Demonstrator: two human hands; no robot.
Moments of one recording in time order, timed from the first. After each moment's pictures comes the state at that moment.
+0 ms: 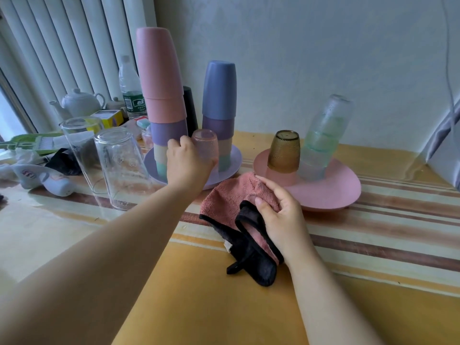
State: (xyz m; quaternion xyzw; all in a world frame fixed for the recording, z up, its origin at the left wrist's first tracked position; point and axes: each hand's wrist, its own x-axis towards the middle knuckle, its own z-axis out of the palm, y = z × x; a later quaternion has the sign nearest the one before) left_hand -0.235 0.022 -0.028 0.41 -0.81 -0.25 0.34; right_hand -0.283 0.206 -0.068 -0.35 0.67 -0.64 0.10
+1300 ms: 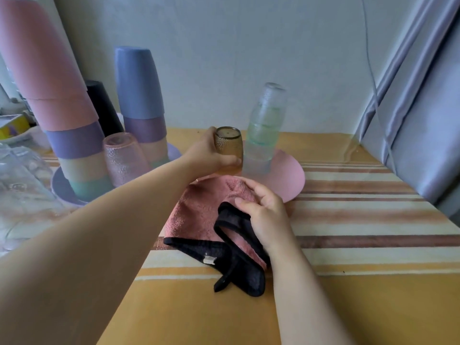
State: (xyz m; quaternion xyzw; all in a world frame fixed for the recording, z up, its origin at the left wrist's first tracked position) left_hand -0.371 0.066 -0.031 0.13 -0.85 -0.48 0.18; right_hand -0.340 0.239 -0.073 -0.20 0.65 -0.72 0.16
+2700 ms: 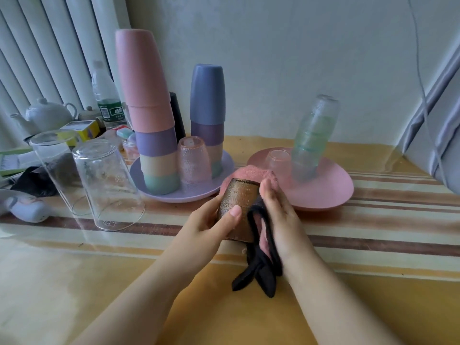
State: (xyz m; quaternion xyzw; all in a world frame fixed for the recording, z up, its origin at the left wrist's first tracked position) left_hand -0.161 0.087 -0.055 0.10 -0.72 -0.67 0.18; right_hand -0.261 0.188 -0.056 -0.23 0.59 -0.74 0.22
